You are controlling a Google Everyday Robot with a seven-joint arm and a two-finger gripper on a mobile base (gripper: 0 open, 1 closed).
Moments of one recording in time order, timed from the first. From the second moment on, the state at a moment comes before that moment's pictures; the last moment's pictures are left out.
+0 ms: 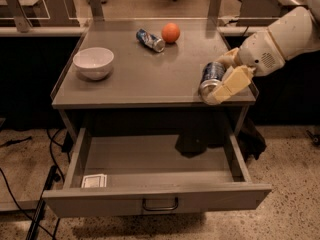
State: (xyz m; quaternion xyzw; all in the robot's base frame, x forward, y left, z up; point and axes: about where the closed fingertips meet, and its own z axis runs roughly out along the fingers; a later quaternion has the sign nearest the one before) arm 0.564 -0.147 0.914 -0.56 0.73 0.25 0.30
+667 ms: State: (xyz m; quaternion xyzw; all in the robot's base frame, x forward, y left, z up) arm 0.495 -0.153 0.913 -0.57 0.73 0.25 0.29
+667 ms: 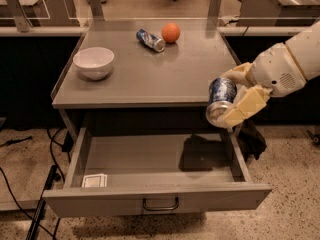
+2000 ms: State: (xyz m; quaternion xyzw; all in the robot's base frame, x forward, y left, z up) arm 0.481 -0.128 0.814 -0.61 0.70 0.19 0.31
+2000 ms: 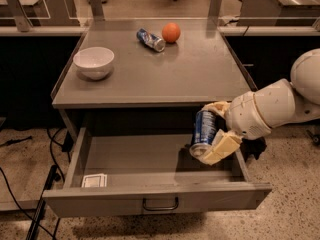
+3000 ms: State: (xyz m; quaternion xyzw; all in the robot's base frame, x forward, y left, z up) arm 0.507 -0.123 0.744 -0.64 0.68 0.16 0.33
